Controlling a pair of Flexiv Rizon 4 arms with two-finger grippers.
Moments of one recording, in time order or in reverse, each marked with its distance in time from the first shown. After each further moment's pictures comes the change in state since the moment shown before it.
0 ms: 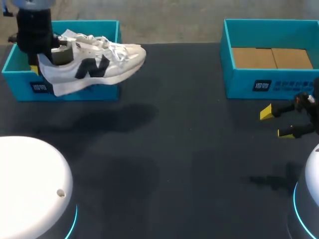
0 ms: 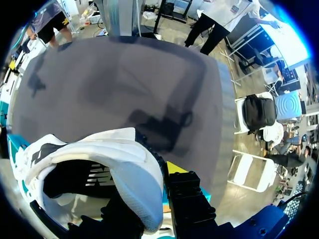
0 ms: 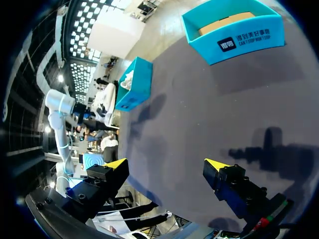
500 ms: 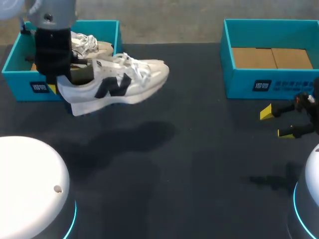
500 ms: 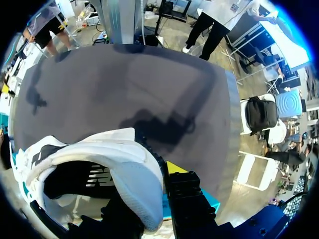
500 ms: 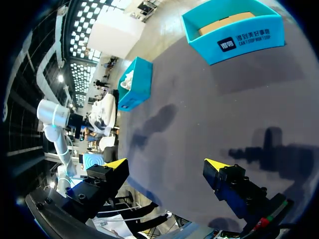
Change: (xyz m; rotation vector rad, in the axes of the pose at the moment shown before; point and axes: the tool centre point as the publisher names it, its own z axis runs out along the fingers) left arm -0.053 -0.080 -0.005 -0.028 -0.007 0.035; right arm 0.000 0.000 0.000 0.000 0.000 0.000
